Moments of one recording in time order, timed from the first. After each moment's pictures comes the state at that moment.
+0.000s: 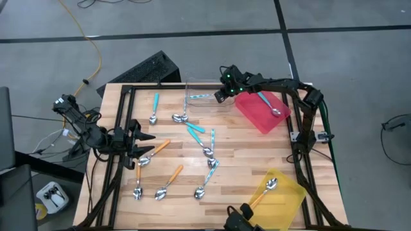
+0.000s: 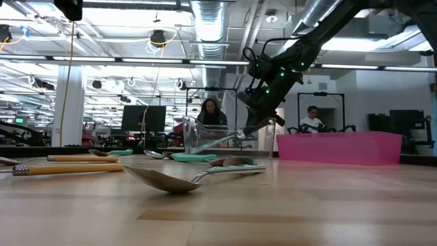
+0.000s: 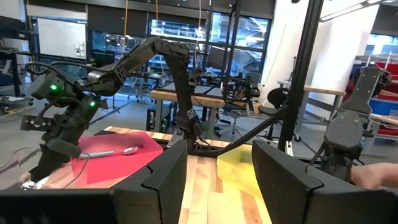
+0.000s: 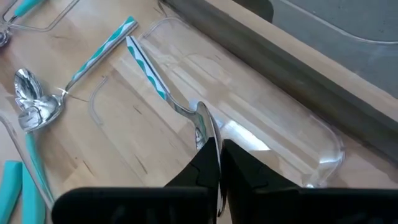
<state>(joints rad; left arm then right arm) -0.68 0.46 0.37 0.24 -0.75 -0.05 -0.67 1.90 1.28 -0.24 -0.13 0.25</state>
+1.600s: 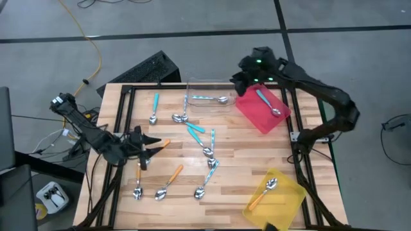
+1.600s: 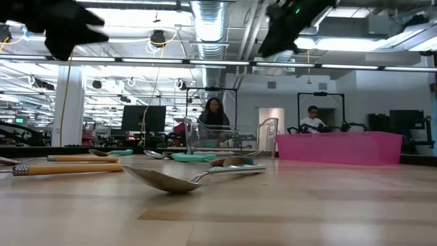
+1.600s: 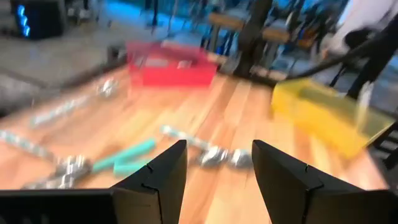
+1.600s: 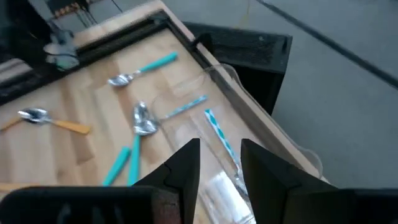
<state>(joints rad) -0.68 0.64 0.37 -0.16 -0.94 -0.57 -0.59 1.40 1.45 -0.65 -0.13 0.05</state>
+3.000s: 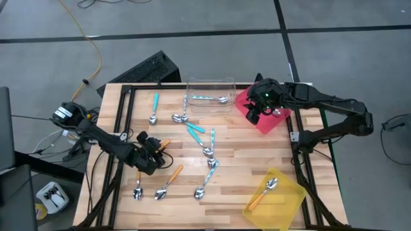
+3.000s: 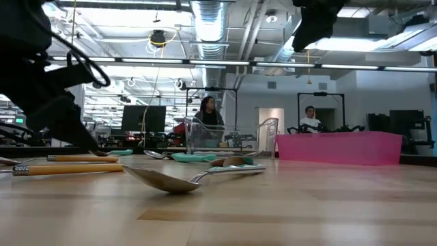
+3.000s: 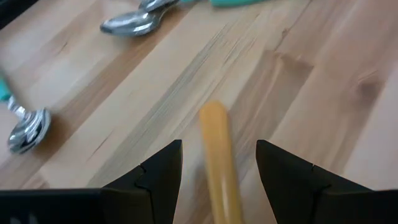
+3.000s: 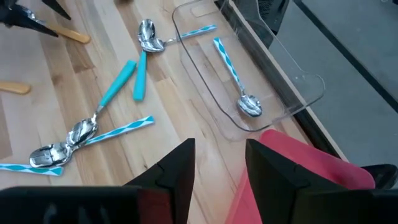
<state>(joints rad) -0.49 1.30 0.37 -0.40 -0.81 -0.99 -0.26 1.19 1.28 -0.89 0.21 0.11</state>
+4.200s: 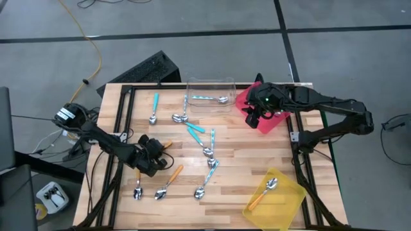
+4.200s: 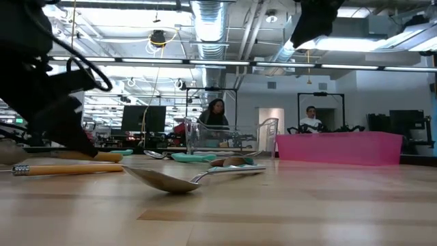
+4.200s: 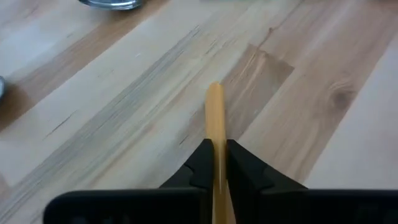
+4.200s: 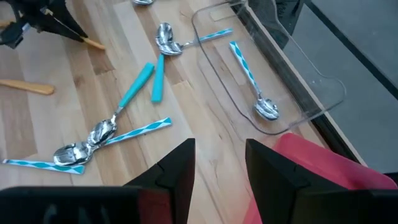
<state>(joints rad) -0.50 1.33 0.38 -0.33 -0.77 -1.11 -0.19 1.19 1.28 -0.88 0.21 0.15</state>
